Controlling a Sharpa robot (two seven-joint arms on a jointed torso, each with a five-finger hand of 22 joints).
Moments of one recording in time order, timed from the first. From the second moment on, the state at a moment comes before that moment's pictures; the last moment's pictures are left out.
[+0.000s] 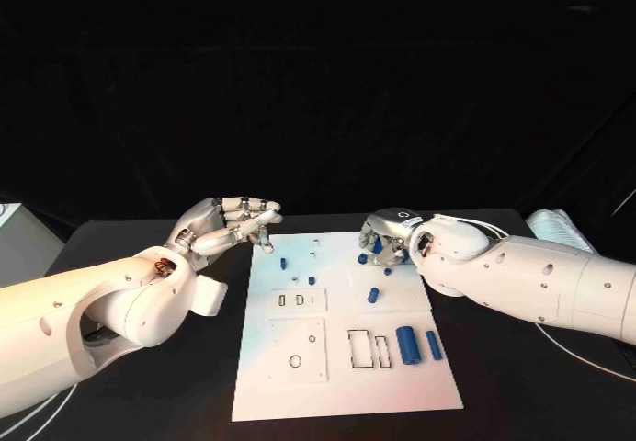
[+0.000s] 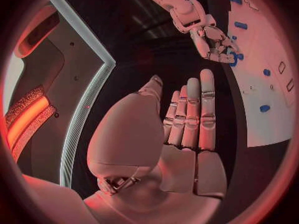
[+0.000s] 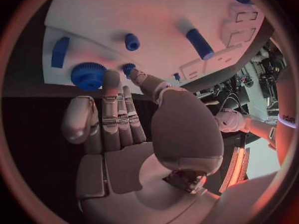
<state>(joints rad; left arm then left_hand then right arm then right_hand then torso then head) 1.23 -1.01 -0.01 1.74 -0.17 -0.33 0.41 1.49 -0.12 0.15 0.29 0.05 0.85 0.21 0.24 0.25 1.08 0.14 0.11 0.08 1.00 0.07 0.76 0.66 0.18 1.06 0.16 0.71 0.39 1.34 -0.62 -0.19 1.22 -1.57 -0.29 -0.10 1.19 -0.24 0.63 -0.13 0.06 1.06 0.14 0.15 0.26 1.20 0.08 0.06 0.11 1.39 -0.01 0.57 0.74 0.11 1.37 0.10 1.26 1.06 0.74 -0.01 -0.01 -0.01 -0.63</state>
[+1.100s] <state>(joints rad) 1.23 -1.01 -0.01 1.74 -0.17 -0.33 0.40 1.49 -0.12 0.14 0.29 0.05 0.85 0.21 0.24 0.25 1.08 0.14 0.11 0.08 1.00 0.08 0.76 0.66 0.18 1.05 0.16 0.71 0.39 1.32 -0.59 -0.19 1.20 -1.56 -0.27 -0.09 1.20 -0.21 0.65 -0.10 0.06 1.07 0.14 0.16 0.28 1.20 0.08 0.06 0.11 1.39 -0.01 0.57 0.75 0.11 1.37 0.10 1.27 1.09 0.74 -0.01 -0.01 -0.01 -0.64</state>
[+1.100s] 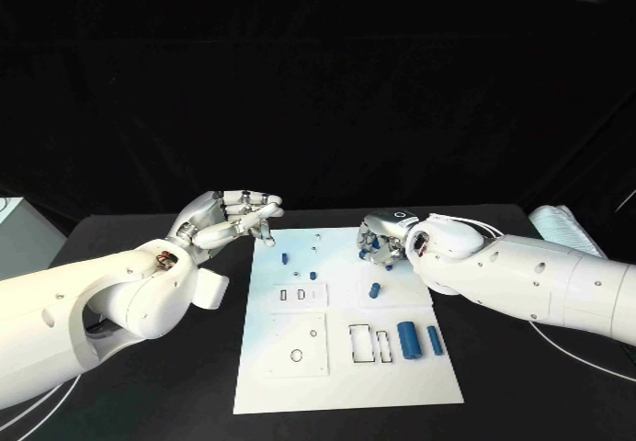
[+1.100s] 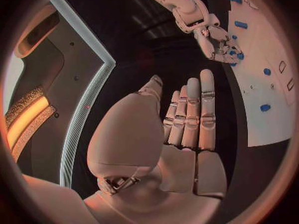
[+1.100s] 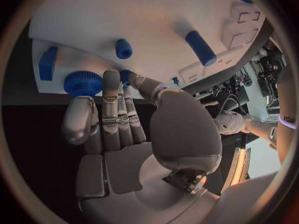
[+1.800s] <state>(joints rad) 1.23 -1.01 -0.01 1.74 -0.17 -0.33 0.40 1.49 -0.12 0.15 0.29 0.05 0.84 0.20 0.24 0.25 1.08 0.14 0.11 0.08 1.00 0.08 0.76 0.66 0.18 1.05 0.16 0.71 0.39 1.32 -0.58 -0.19 1.19 -1.56 -0.30 -0.11 1.25 -0.15 0.71 -0.13 0.05 1.12 0.12 0.21 0.33 1.27 0.06 0.07 0.12 1.41 -0.02 0.57 0.78 0.11 1.40 0.08 1.30 1.14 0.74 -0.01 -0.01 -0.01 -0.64</state>
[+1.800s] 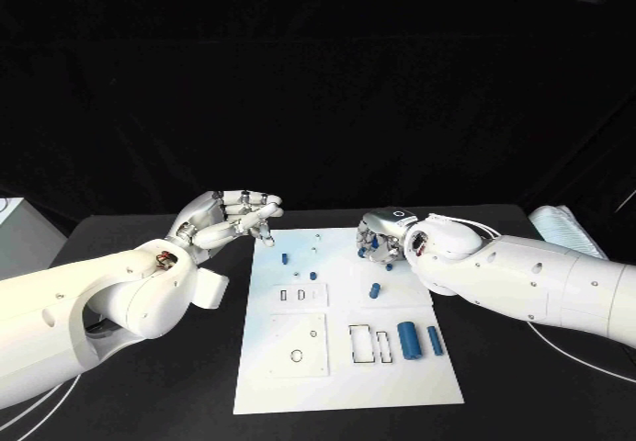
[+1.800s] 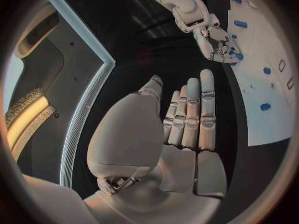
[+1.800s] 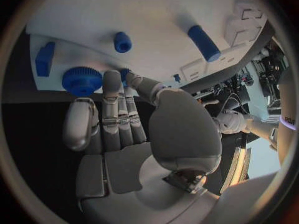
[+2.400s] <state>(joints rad) 1.23 -1.01 -0.01 1.73 -0.17 -0.33 0.40 1.49 -0.12 0.15 0.29 0.05 0.84 0.21 0.24 0.25 1.08 0.15 0.11 0.08 1.00 0.08 0.75 0.66 0.18 1.05 0.16 0.71 0.39 1.34 -0.55 -0.18 1.22 -1.58 -0.39 -0.16 1.25 -0.15 0.71 -0.13 0.05 1.12 0.12 0.21 0.34 1.27 0.06 0.07 0.12 1.41 -0.02 0.57 0.78 0.11 1.40 0.08 1.30 1.13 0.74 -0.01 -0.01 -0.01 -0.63</state>
